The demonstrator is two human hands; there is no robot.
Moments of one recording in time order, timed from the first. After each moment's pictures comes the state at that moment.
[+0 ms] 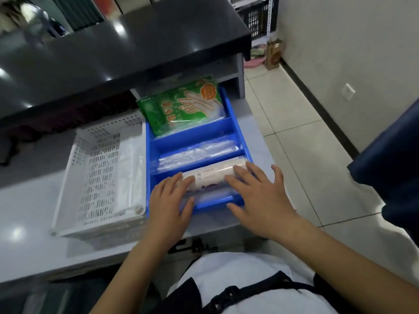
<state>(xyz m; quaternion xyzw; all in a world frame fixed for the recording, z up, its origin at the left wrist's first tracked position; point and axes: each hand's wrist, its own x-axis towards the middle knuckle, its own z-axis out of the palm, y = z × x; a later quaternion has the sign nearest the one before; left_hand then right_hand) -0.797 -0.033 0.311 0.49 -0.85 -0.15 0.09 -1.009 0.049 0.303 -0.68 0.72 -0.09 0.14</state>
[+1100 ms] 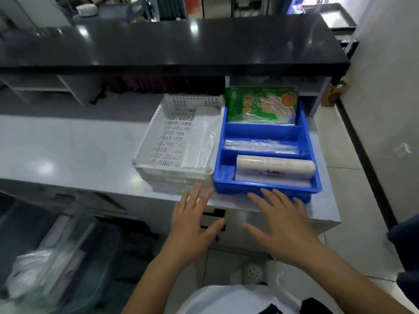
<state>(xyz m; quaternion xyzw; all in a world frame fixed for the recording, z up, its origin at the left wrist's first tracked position) -0.674 0.077 0.308 0.58 -0.75 -0.27 0.16 -0.900 0.100 0.339 -0.71 0.68 -0.01 0.21</state>
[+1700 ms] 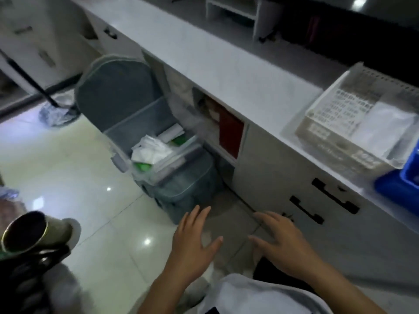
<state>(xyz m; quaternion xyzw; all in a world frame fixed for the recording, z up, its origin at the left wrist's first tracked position) -0.425 0.327 0.254 0.81 -0.43 -0.34 0.21 -0.619 0.196 0.288 -0.82 0.45 0.11 0.34</state>
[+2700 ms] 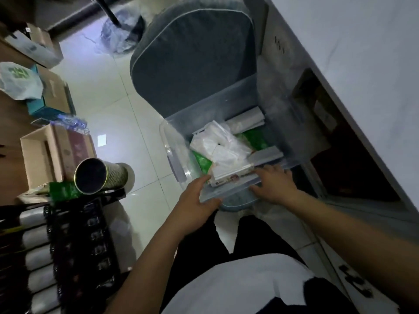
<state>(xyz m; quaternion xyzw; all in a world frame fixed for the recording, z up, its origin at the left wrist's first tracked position) -0.075 0.172 0.209 0.84 -0.15 -0.44 0.29 -0.177 -0.044 0.106 -0.88 0.25 0.30 0.26</state>
